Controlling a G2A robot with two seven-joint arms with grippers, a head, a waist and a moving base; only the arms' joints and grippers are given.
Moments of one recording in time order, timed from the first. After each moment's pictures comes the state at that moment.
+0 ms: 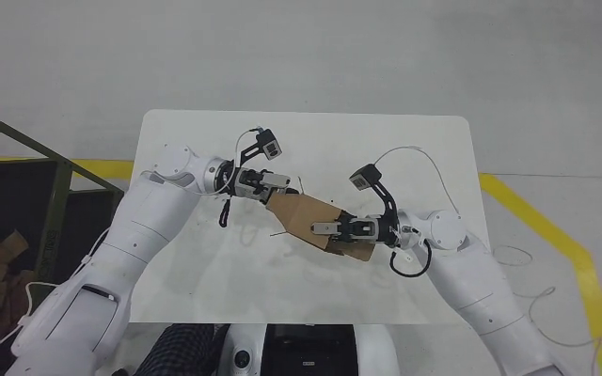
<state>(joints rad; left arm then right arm) 0.80 -1.06 -0.94 -1.18 -0.82 -0.21 -1.54 -1.10 -1.16 0.99 -1.45 0.56 -0.44 1.19</state>
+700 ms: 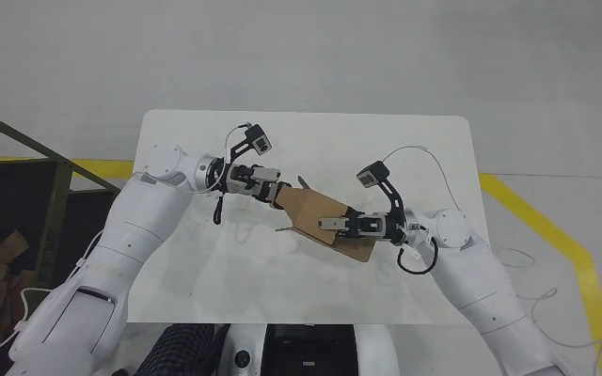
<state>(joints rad) 0.82 -1.05 -1.01 -1.16 -0.81 -0.22 -1.53 -1.11 -1.16 1.02 -1.42 0.63 -0.44 1.25</state>
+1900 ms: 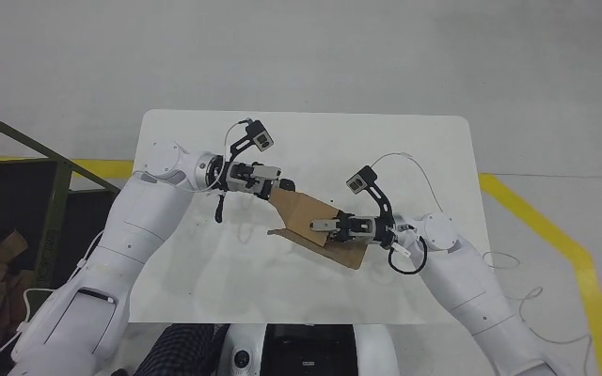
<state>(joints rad) 0.83 -1.06 -1.02 -1.20 -0.82 -0.22 -1.54 -1.10 -1.18 0.96 -1.37 0.68 -0.38 1.20</state>
